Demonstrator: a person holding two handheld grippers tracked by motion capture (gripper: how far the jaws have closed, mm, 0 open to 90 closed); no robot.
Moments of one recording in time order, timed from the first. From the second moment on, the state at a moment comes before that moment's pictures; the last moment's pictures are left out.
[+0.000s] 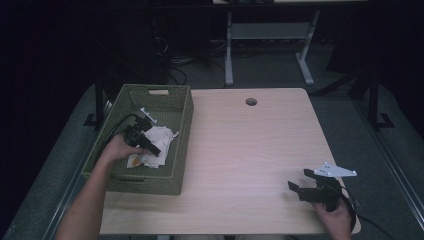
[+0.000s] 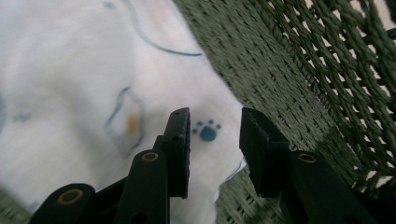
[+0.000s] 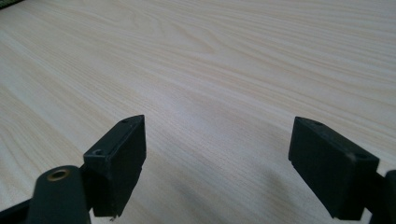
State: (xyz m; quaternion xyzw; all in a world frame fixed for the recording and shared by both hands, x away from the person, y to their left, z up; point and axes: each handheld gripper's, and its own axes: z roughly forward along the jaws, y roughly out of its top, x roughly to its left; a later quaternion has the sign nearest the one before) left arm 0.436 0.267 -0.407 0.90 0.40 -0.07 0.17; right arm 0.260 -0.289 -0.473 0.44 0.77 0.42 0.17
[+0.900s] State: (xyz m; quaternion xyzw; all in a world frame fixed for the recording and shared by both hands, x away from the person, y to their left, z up) left arm 0.436 0.247 -0.425 0.92 0.38 0.00 0.07; right arm 0.259 -0.291 -0.472 0.44 0.77 0.42 0.17
